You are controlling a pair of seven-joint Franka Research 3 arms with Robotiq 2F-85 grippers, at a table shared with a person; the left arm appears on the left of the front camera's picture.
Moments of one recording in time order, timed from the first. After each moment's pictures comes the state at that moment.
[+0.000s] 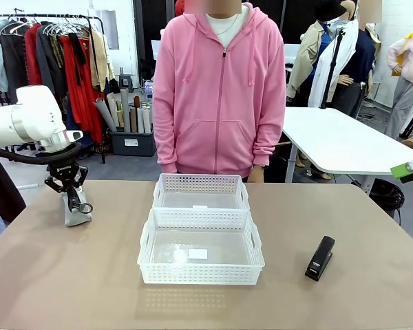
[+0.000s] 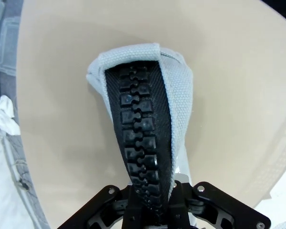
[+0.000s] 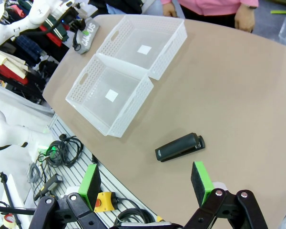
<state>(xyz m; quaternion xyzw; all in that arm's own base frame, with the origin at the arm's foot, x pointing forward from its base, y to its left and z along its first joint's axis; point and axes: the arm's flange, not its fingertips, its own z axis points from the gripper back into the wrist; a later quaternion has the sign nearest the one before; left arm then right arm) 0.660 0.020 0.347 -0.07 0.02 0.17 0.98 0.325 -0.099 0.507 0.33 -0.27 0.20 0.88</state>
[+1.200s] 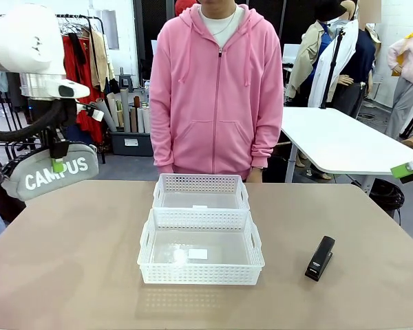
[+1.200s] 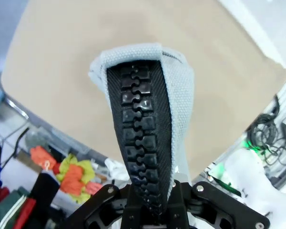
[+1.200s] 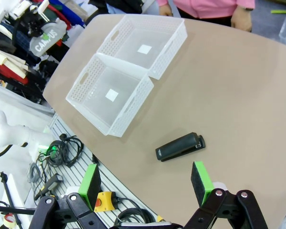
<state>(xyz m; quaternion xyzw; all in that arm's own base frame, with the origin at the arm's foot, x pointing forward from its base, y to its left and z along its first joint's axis) 0.522 -0.050 0.525 -0.02 0.04 -0.41 0.91 0.324 -0.099 0.506 0.33 -0.27 0.20 0.88</state>
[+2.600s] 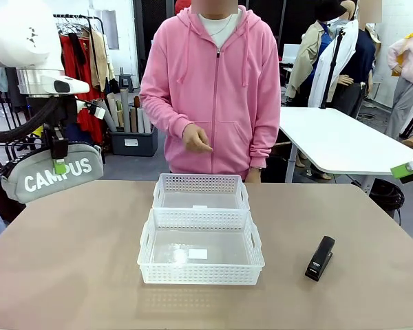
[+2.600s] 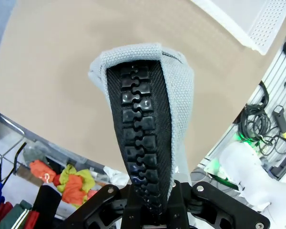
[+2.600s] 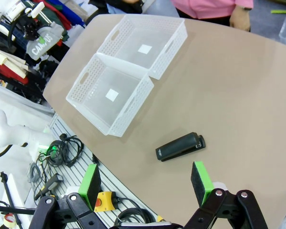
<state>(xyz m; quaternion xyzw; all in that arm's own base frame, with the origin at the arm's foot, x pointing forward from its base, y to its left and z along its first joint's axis) 0.507 -0.062 0.530 -0.05 0.05 -0.44 0.89 0.324 -0.099 0.506 0.33 -0.27 0.20 0.88</state>
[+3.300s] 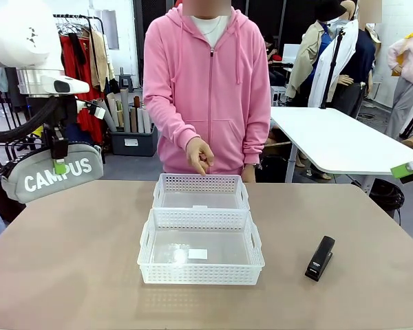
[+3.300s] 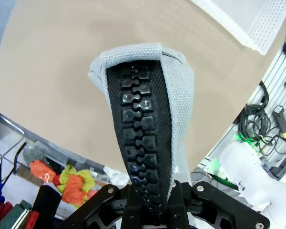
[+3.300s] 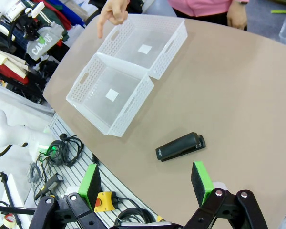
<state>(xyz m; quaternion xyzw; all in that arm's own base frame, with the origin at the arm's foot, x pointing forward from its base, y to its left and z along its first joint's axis) 0.507 -0.062 0.530 -0.05 0.05 -0.44 0.89 0.324 -0.099 0.506 0.33 -0.27 0.20 0.88</state>
